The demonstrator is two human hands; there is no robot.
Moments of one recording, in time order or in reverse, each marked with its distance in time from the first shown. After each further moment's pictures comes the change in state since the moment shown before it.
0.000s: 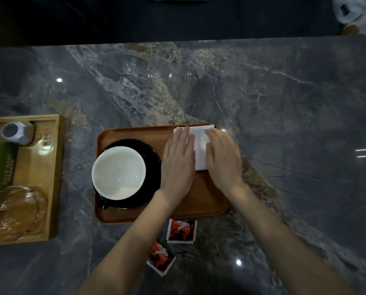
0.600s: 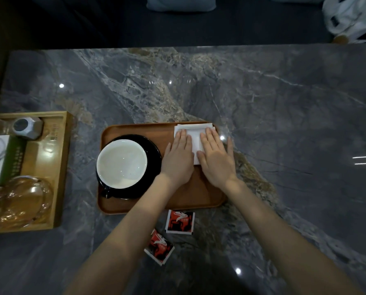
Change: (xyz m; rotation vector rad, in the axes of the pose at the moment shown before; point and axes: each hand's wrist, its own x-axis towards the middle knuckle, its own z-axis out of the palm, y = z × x) left_hand 0.005 -0.005 -0.002 0.118 -0.426 -0.066; right_hand -0.014 0.011 0.011 -0.246 -0.291 -0.030
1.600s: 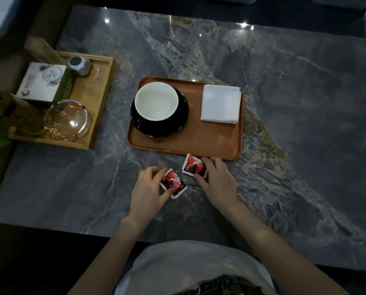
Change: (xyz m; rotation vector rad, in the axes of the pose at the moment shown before) left_hand -0.230 -0.036 0.069 -0.236 0.342 -0.223; right_hand -0.156 -0.042 0.037 0.207 -0.051 -0.099
